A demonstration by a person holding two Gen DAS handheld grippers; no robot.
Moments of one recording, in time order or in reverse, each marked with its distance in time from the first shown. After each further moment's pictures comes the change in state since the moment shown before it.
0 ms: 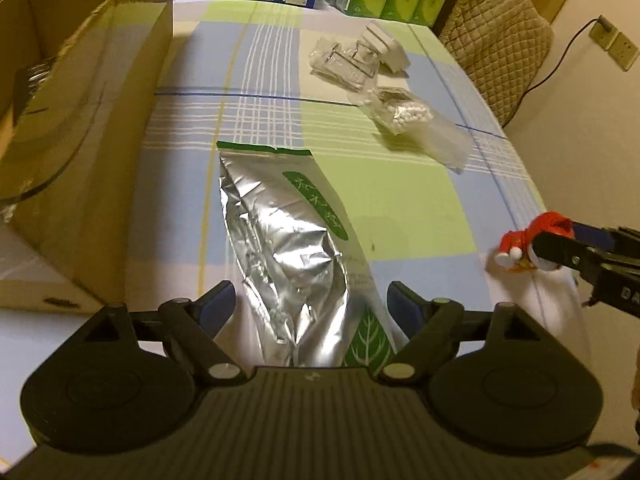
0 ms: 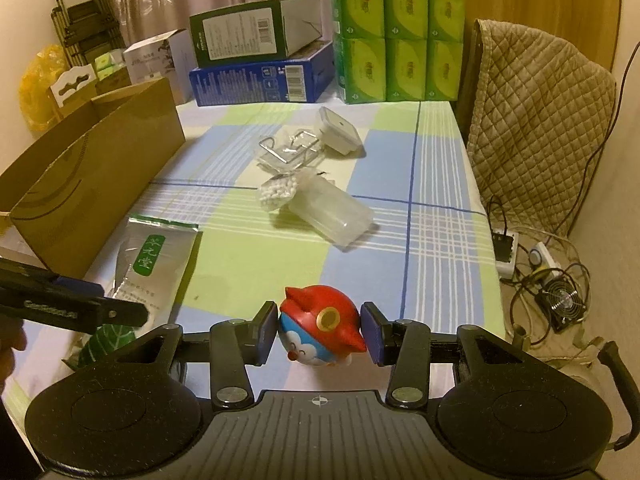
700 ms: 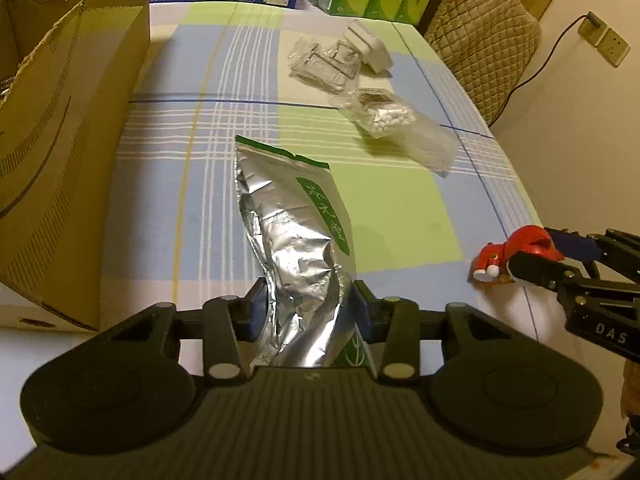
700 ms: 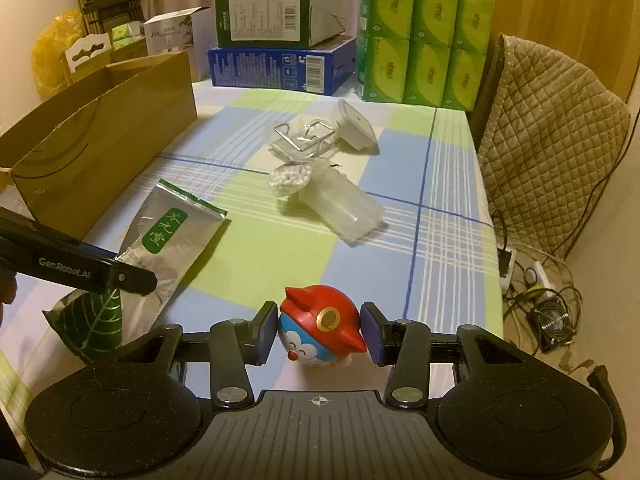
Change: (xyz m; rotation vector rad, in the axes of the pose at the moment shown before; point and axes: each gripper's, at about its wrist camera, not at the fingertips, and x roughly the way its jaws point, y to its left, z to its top) left arm 0.004 -0.008 0.006 0.024 -0.002 -0.049; right arm 0.004 0.015 -0.007 -0.112 0.017 -0.027
